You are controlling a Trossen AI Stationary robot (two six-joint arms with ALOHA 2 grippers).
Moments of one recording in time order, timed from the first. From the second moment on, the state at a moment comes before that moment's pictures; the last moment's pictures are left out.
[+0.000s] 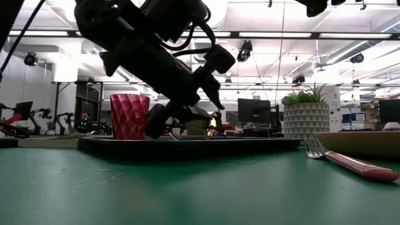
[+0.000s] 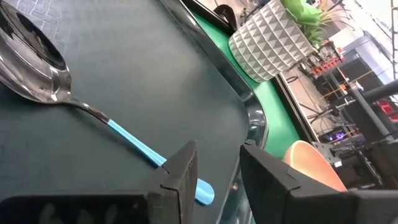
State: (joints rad) left arm -0.24 1.99 1.05 0.33 -0.97 -1.41; right arm 0.10 0.64 0.60 -0.03 0.08 -0.24
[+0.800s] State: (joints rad) left arm -0.26 1.99 1.05 0.34 -0.98 -1.40; right arm 0.10 0.64 0.60 -0.03 0.08 -0.24
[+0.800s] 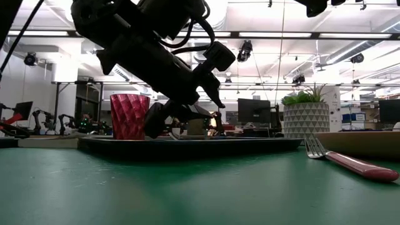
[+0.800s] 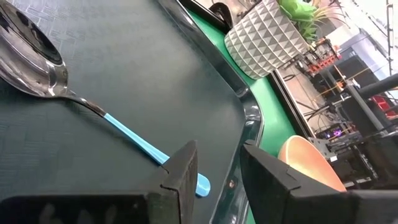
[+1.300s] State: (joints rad) left arm -0.37 1.78 1.12 0.38 -0.84 -0.65; right arm 0.10 0.65 0.60 -0.03 0.08 -0.22
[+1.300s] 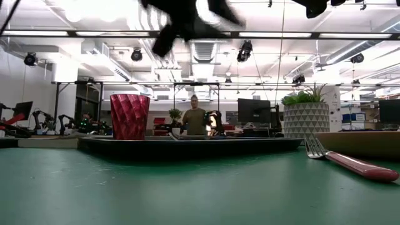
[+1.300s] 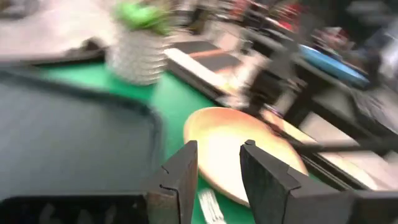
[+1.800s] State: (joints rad) left arm -0.65 1.38 0.91 0.20 -0.98 -0.33; right arm 0.10 0.75 0.60 0.00 0.08 -0.13
